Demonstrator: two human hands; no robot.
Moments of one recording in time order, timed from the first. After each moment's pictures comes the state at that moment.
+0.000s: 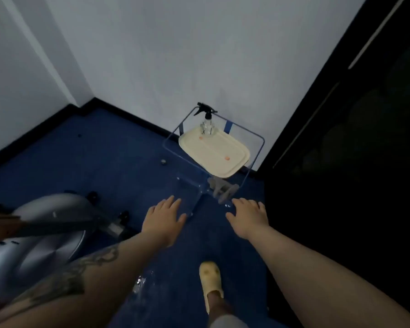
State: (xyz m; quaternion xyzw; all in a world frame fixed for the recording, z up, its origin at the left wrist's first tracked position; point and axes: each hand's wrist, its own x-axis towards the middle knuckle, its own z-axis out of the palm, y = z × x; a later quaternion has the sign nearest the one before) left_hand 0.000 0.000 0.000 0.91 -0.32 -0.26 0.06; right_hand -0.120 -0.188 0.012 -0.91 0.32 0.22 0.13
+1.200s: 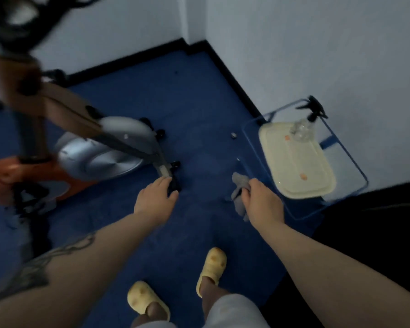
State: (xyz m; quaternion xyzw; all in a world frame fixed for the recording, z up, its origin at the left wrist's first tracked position) left_hand 0.020 0.074 -0.014 0.95 0.05 -0.24 0.16; right_hand 0.005 -0.183 -0.021 -0.98 0.06 0.09 0.16
